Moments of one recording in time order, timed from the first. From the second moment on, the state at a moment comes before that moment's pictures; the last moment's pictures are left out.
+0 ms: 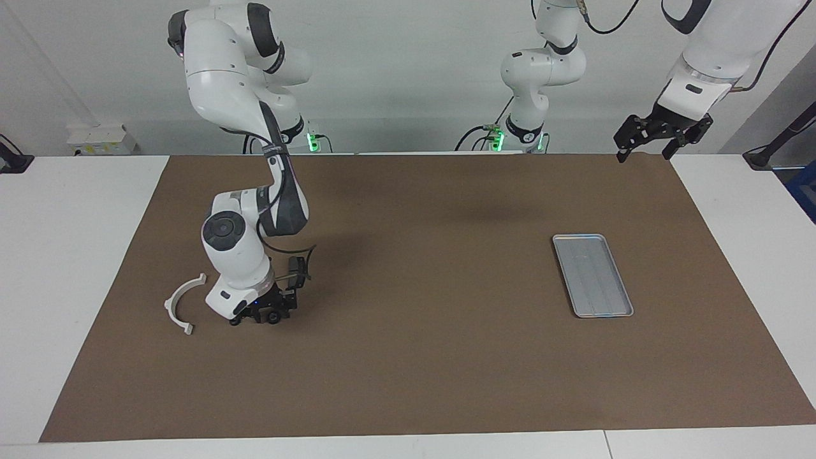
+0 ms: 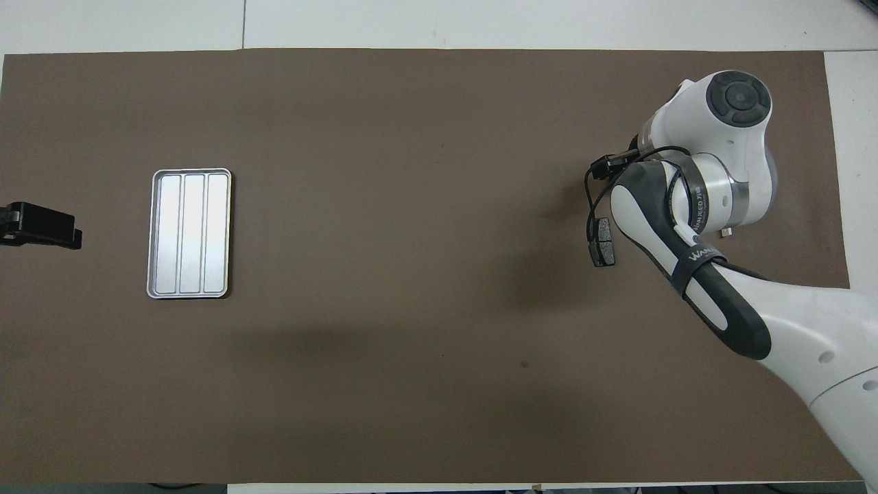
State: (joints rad) left arm 0.05 -0.07 -0.08 -1.60 0.03 1.49 0.00; right arm 0.02 0.49 0.09 -1.68 -0.10 2.23 -0.01
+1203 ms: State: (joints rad) left arm 0.05 -0.07 -0.08 -1.60 0.03 1.50 0.00; right arm -0.01 0.30 0.09 -1.67 -0.09 2.04 -0.01
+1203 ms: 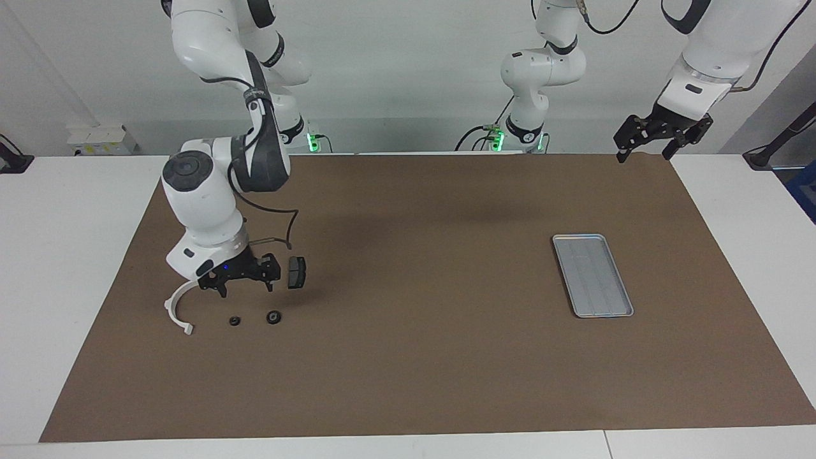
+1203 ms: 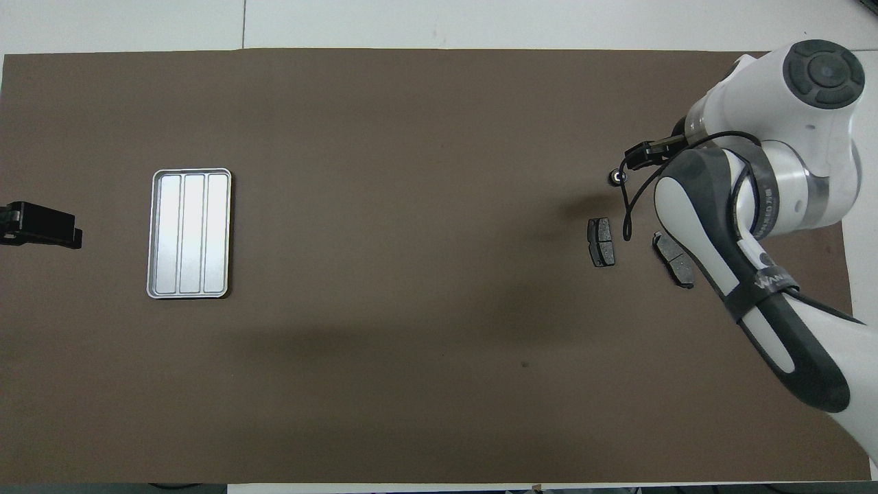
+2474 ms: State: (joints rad) left arm 0.05 -0.07 -0.08 -1.60 0.03 1.50 0.00; right arm 0.01 -0.13 0.10 -1.62 -0.03 1.41 0.02
